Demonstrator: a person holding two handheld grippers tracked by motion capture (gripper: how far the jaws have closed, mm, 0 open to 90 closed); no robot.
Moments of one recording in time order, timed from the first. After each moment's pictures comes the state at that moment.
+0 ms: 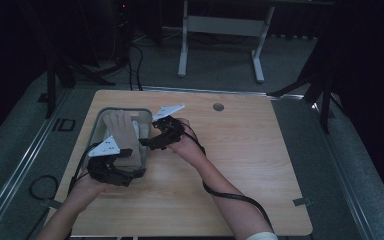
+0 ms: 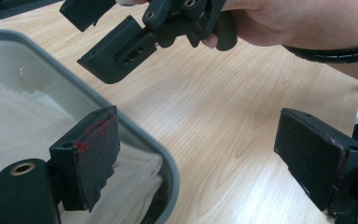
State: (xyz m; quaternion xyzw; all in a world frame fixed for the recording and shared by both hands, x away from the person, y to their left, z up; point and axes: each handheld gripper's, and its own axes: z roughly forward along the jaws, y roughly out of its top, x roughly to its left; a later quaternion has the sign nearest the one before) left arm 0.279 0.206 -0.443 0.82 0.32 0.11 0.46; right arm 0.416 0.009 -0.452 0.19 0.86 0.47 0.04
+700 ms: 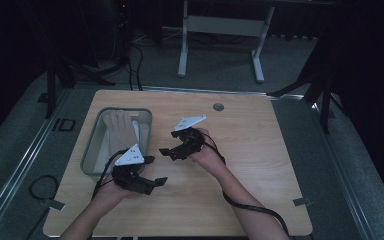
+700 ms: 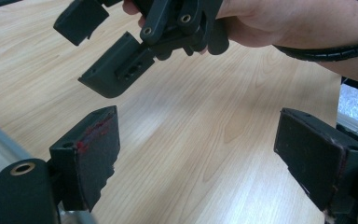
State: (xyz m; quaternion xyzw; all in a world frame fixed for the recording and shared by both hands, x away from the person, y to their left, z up) left arm 0.276 0.154 -0.466 0.83 0.29 0.09 0.48; right arm 0.402 -0.051 -0.474 0.20 0.87 0.45 0.04
